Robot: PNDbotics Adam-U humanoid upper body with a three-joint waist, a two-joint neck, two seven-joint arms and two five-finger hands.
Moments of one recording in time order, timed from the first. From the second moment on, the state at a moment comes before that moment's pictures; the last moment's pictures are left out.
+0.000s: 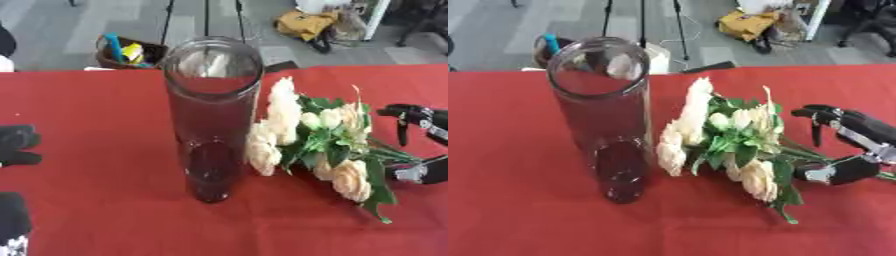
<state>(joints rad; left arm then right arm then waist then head) -0.48 0.14 -0.26 -1.98 -0.54 -0.30 0.28 -0.20 -1.05 -0.23 -1.49 0.39 -0.40 0.18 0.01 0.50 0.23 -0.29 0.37</state>
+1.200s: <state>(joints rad) -0.47 0.14 -0.26 -1.98 -0.54 -0.29 0.27 -0.16 -1.06 -0.27 -1.51 0.32 -0.43 0.30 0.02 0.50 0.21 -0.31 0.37</state>
